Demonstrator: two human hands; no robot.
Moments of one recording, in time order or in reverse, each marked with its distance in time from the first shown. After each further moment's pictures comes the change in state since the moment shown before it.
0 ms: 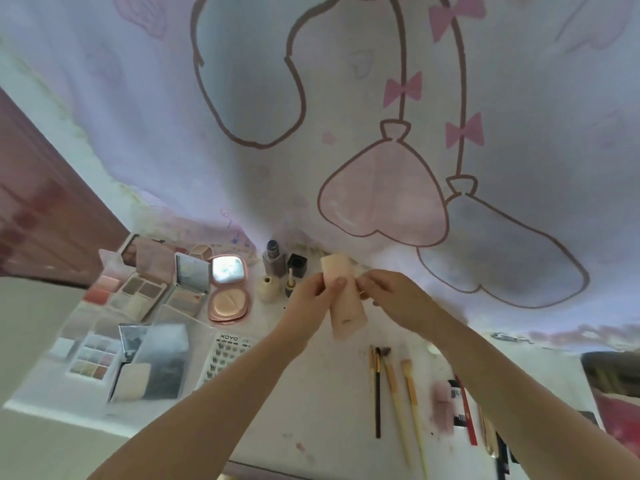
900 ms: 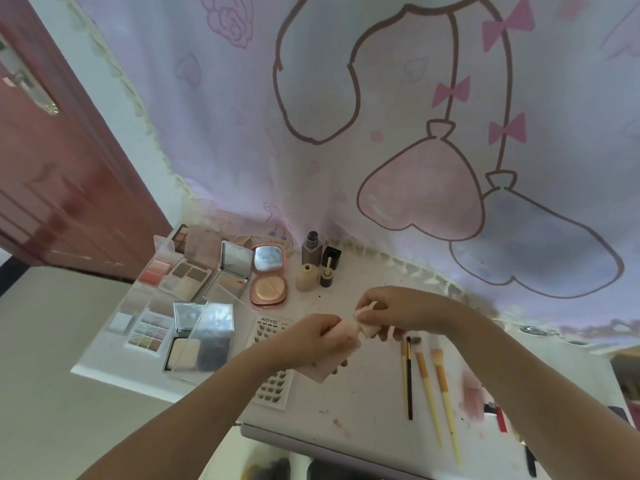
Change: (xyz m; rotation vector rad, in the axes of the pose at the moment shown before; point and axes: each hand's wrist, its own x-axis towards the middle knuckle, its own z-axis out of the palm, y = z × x) left_hand -0.069 -0.014 -0.073 0.511 -0.426 -0.102; right_hand -0.021 -0.044 0.038 -0.254 -0.495 0.137
